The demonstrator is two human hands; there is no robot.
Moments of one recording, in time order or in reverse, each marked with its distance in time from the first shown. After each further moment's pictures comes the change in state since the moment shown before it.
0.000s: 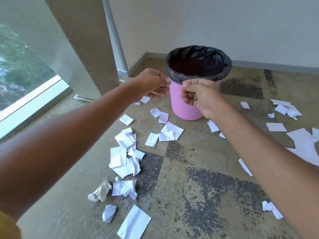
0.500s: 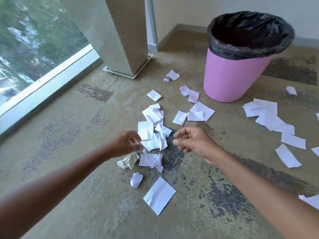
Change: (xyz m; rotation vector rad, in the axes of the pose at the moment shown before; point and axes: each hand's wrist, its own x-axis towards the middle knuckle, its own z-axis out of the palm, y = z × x) left_hand -0.188 -0.273 -0.050 0.481 -0.058 -0.322; right_hand -0.108 0.182 0.048 -0.449 -0.431 0.249
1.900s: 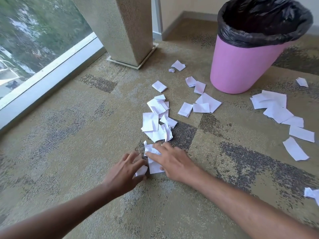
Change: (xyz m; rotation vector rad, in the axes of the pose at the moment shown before) left_hand -0.078 -0.063 0.100 0.530 0.174 0.305; right_hand -0.008 0.062 0.106 -1.285 -0.139 -0.637
